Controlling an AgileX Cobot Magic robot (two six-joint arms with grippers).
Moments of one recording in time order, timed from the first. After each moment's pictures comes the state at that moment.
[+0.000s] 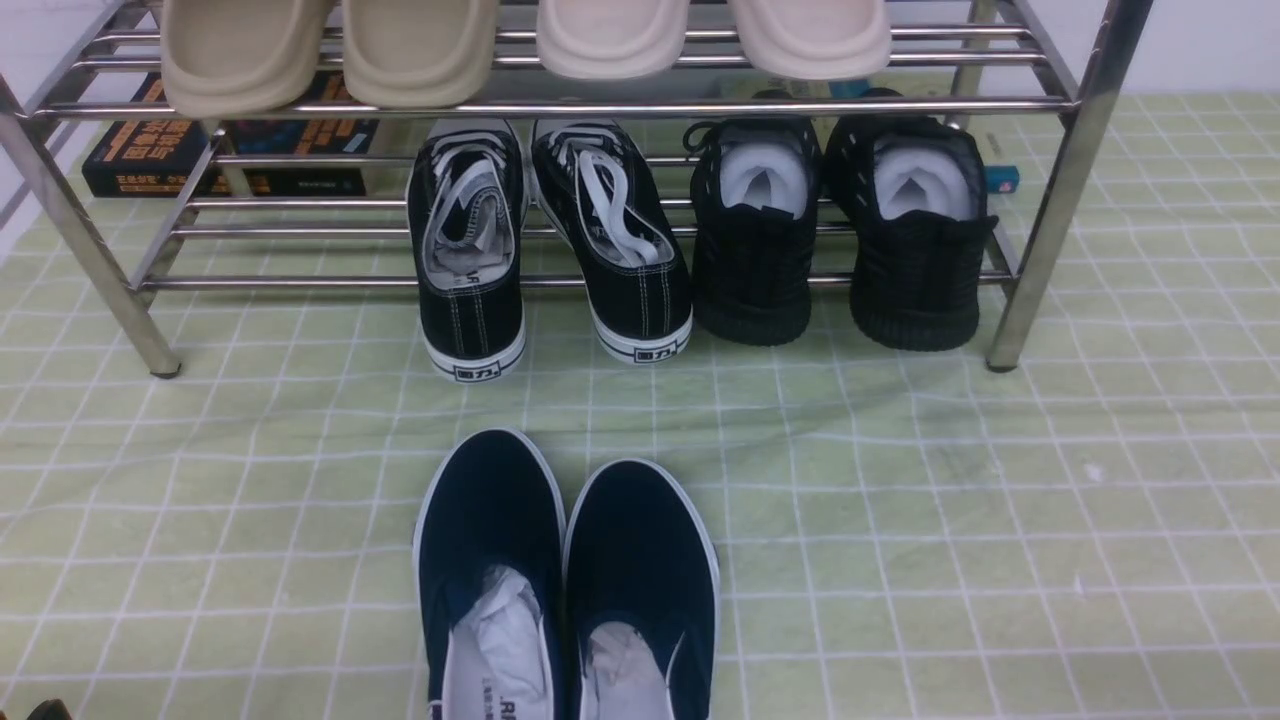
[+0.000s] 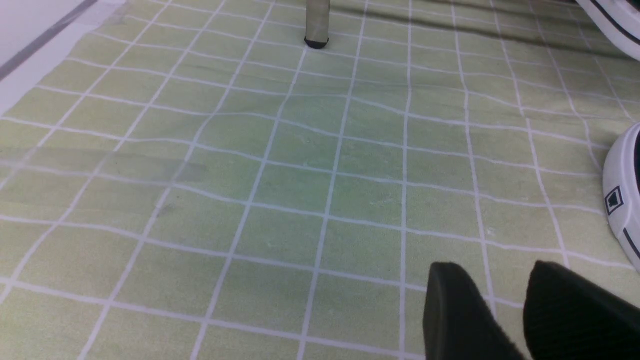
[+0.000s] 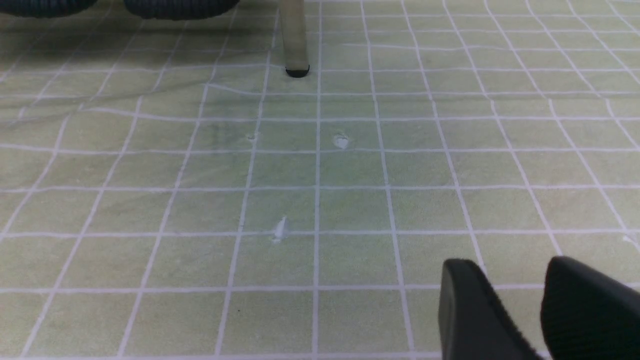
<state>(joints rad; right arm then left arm) 0.00 -0.01 0.01 0.02 0.39 0.05 0.01 -0.01 0.02 0.17 0.38 -0.27</state>
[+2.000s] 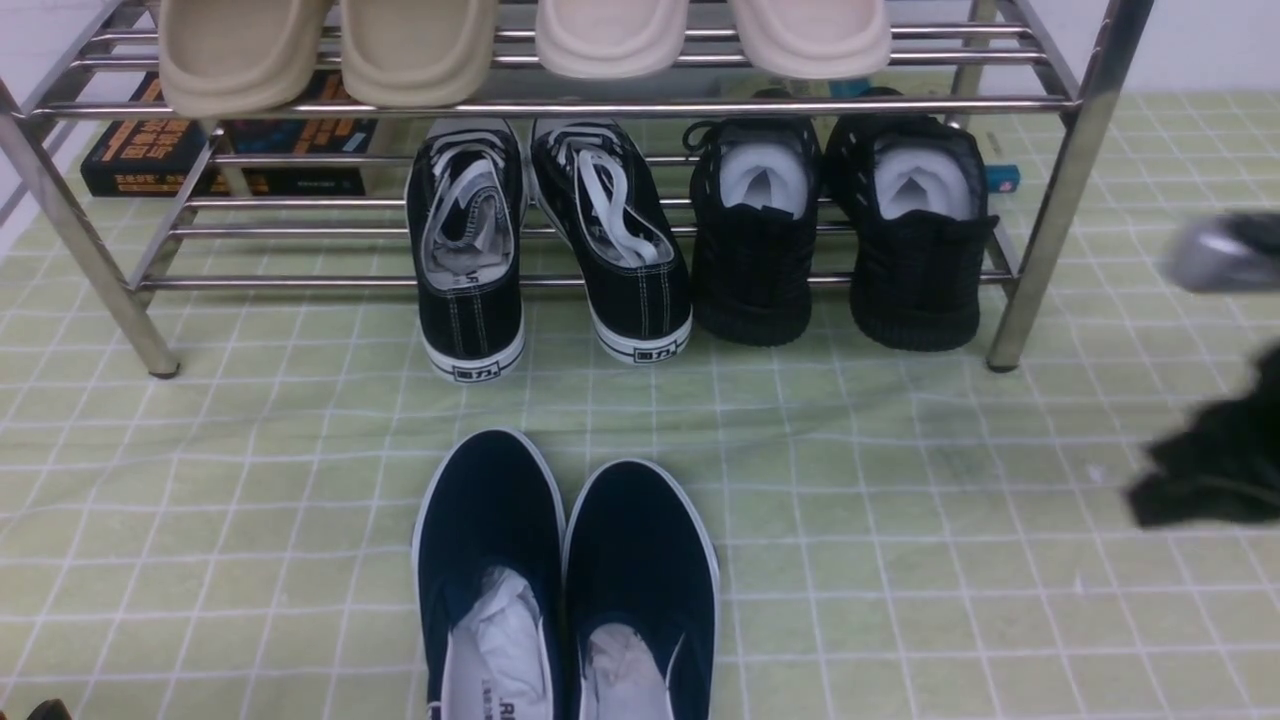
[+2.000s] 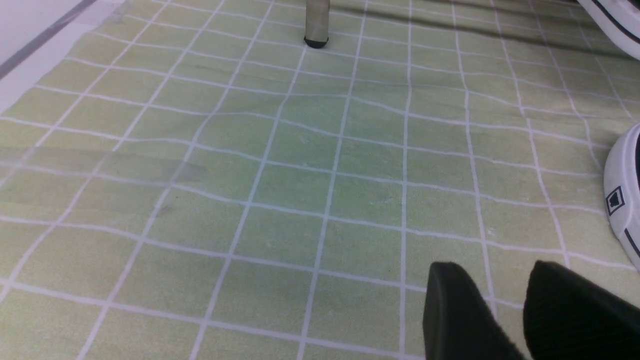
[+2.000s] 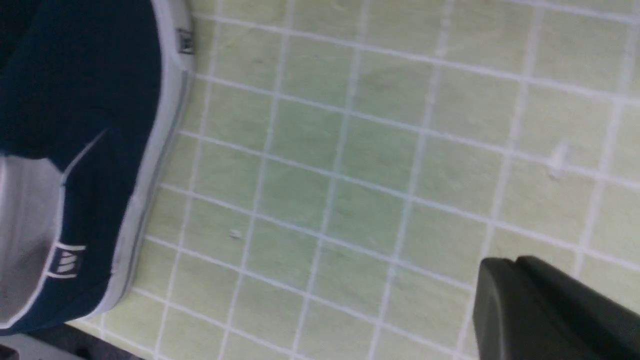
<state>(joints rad) 0.22 1.30 -1.01 0.40 0.98 -0.19 0.01 -0.01 0.02 0.17 0.38 -0.27</state>
